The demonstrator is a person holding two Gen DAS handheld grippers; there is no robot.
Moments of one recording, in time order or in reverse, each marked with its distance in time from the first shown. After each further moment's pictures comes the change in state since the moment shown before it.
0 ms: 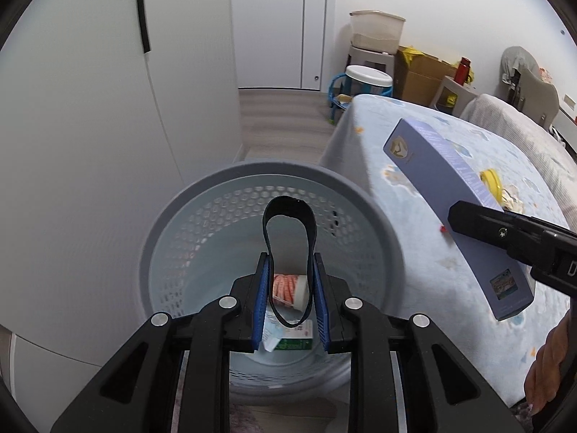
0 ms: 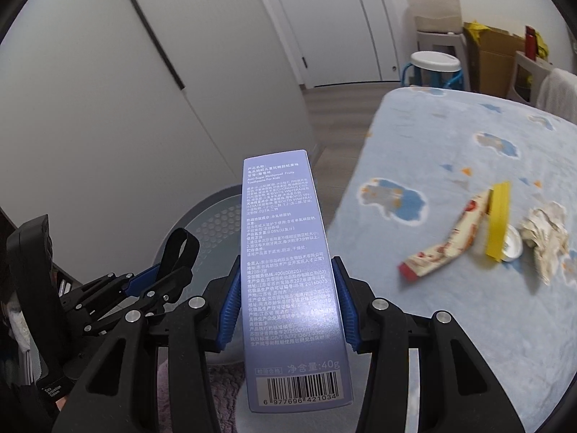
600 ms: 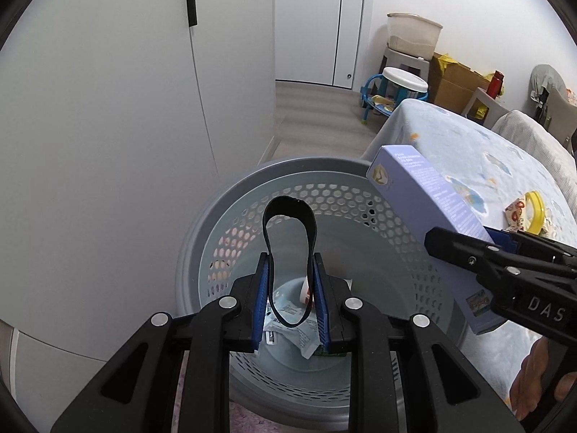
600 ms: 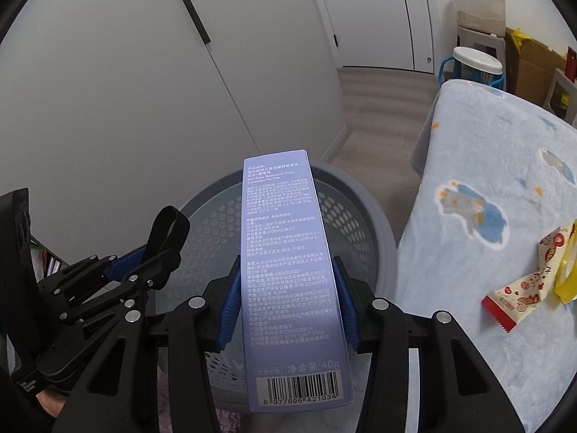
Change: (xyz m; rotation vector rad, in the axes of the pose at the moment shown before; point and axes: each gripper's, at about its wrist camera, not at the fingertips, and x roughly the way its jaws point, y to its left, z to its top) left arm 0.030 0.054 0.007 -0.085 0.026 0.062; right arm 0.079 0.031 0.007 -0.087 0.094 0.032
